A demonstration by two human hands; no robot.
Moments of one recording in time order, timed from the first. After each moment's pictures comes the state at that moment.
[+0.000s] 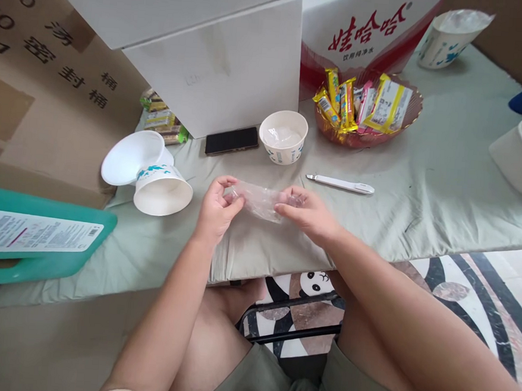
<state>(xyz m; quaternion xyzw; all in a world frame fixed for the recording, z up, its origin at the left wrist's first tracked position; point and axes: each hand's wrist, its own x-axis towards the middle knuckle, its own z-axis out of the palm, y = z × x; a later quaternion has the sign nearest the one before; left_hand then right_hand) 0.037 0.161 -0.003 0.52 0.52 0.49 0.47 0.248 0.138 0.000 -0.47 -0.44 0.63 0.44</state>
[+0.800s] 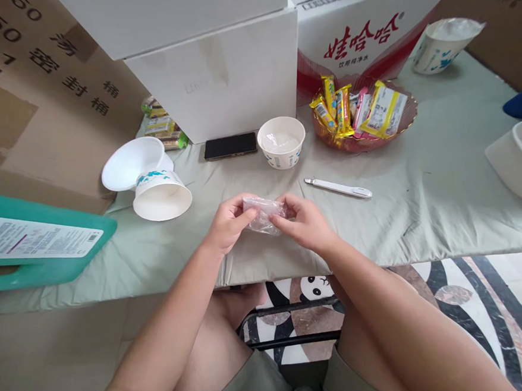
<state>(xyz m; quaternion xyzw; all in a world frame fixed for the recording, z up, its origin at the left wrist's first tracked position) 0.057 0.150 0.001 0.51 0.45 0.42 0.60 0.248 0.133 -0.005 -0.48 -0.57 0.54 0.40</state>
